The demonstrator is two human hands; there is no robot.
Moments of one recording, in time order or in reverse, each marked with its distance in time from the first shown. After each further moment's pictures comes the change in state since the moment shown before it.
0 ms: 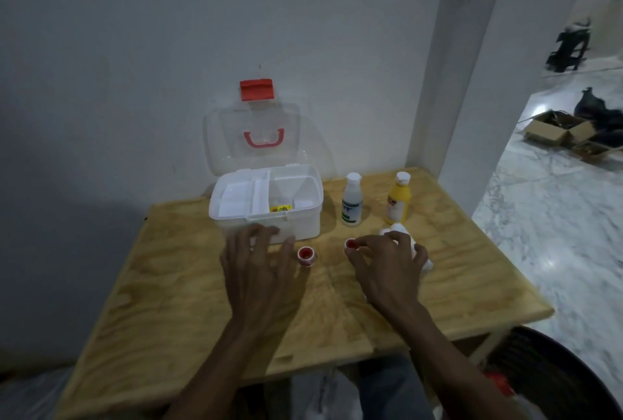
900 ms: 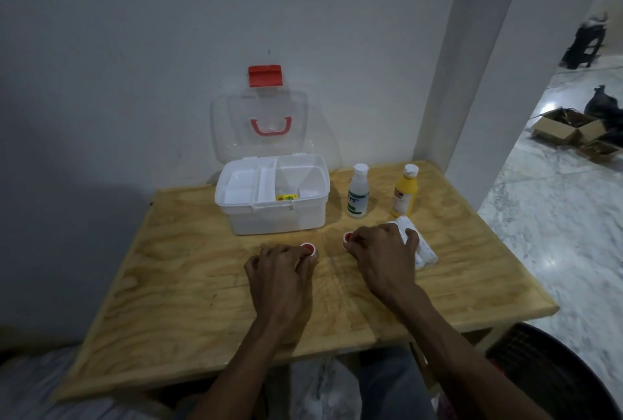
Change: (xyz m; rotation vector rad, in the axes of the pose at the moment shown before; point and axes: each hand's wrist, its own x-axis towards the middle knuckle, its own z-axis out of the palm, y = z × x) left_hand -0.026 0.009 0.017 0.094 -0.320 -0.140; right_hand 0.011 -0.005 0.009 -0.080 -0.168 -0.084
